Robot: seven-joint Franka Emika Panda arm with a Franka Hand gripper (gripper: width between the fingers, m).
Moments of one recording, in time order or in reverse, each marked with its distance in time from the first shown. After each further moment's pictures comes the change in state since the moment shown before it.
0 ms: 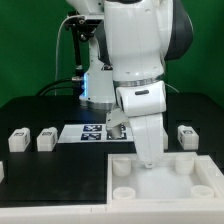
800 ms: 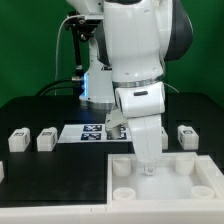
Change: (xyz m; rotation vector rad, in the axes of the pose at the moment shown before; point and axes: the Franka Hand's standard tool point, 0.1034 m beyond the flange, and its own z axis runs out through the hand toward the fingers) arm -0.002 0.000 0.000 0.001 -0.001 0.013
